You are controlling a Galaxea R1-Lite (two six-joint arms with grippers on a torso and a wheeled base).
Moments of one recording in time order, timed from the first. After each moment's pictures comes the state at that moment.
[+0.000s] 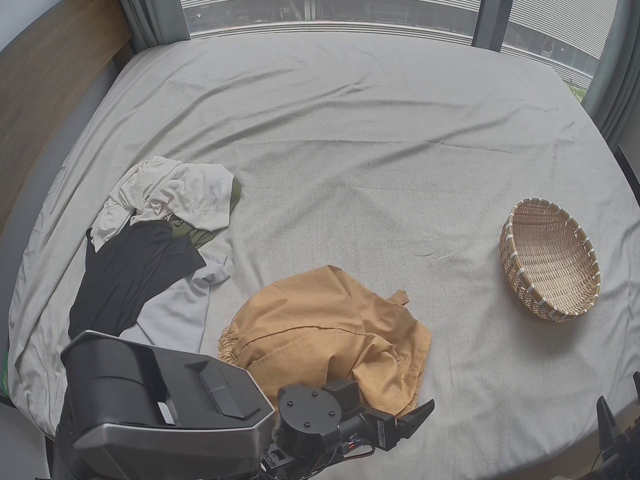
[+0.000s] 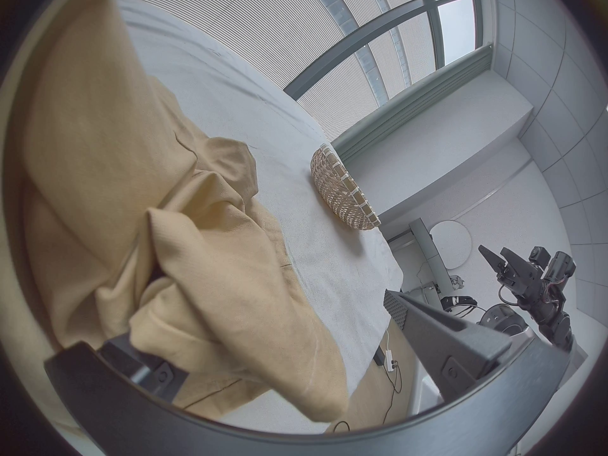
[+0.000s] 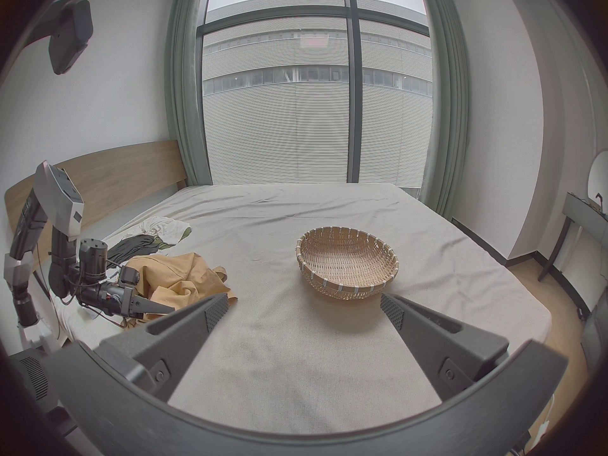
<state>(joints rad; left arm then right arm) -0.98 2.38 -0.56 -1.55 0.00 -0.56 -0.01 0.02 -0.02 0.00 0.02 0.00</state>
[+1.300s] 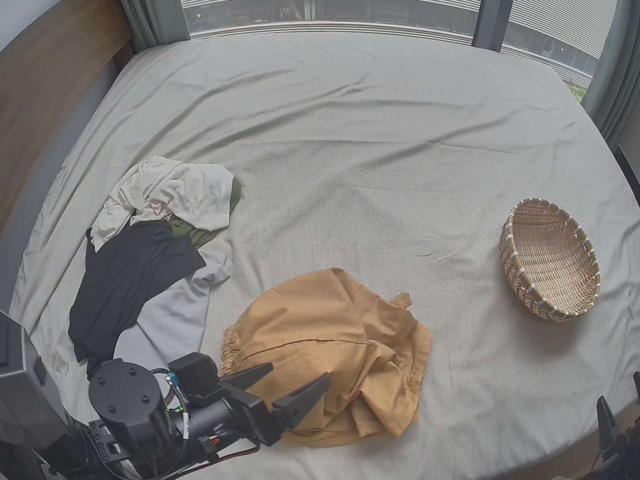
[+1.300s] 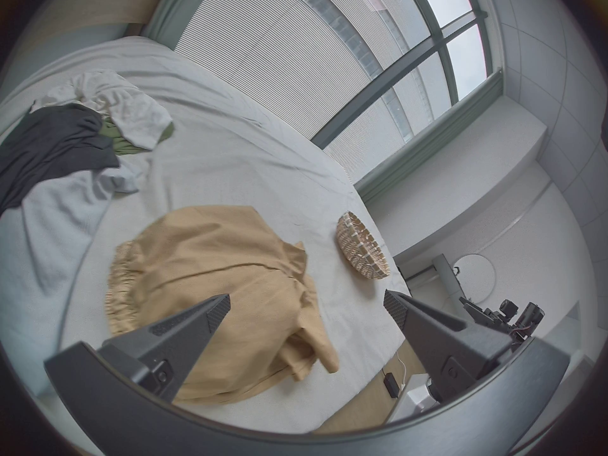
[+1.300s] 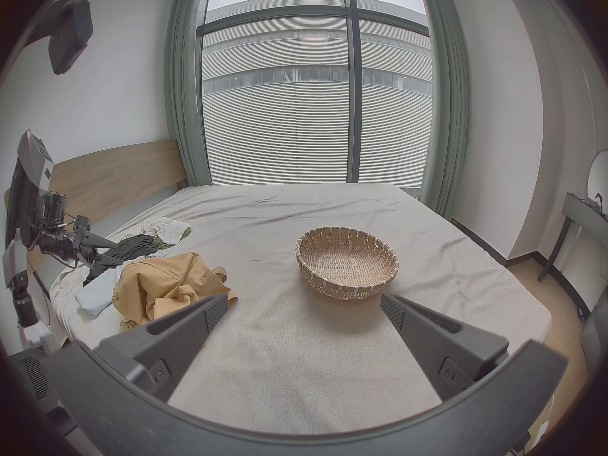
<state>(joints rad) -0.84 1.83 -0.07 -1.55 0.11 -0.56 -0.01 0.02 -0.02 0.00 0.02 0.00</state>
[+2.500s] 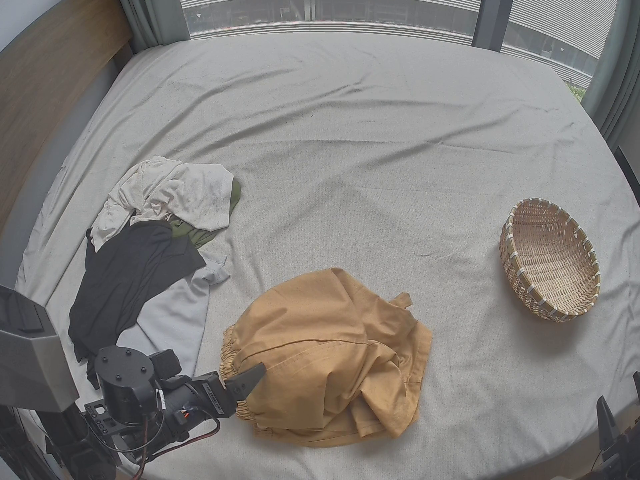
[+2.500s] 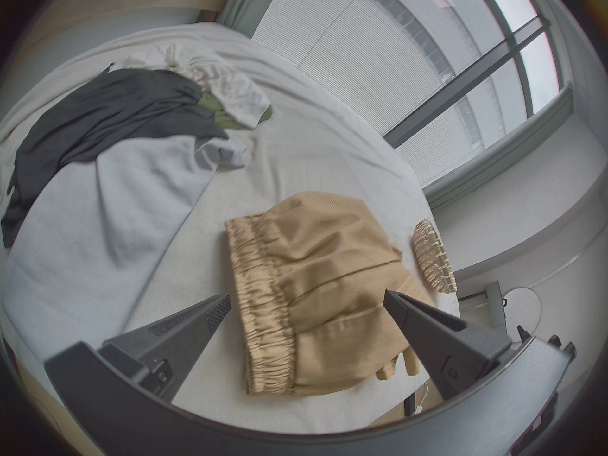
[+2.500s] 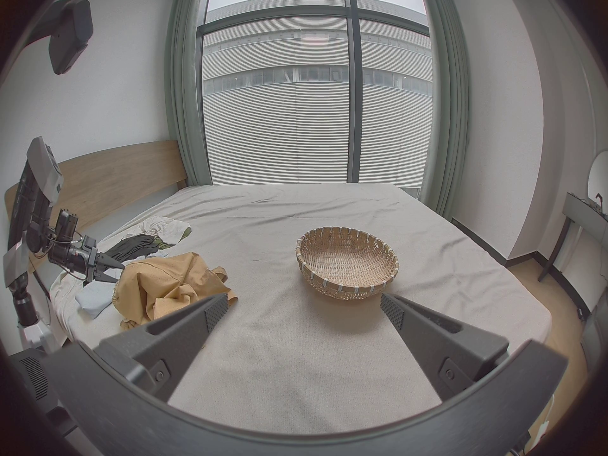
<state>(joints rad) -0.61 1.95 -0.02 -1.50 0.11 -0.69 -0.01 0.02 -0.02 0.00 0.02 0.00</state>
